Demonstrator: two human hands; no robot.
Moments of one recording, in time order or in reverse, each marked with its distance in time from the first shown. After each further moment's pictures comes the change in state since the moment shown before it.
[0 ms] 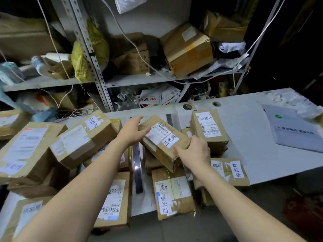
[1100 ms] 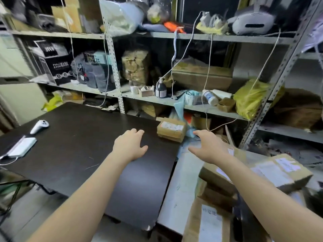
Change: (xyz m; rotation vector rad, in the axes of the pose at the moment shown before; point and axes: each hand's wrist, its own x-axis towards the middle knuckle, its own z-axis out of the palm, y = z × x) left_hand -0.334 -0.418 -0.390 0.535 0.335 -0.481; right_hand -0.232 -0.481 0.224 -0.300 -0.216 -0.995
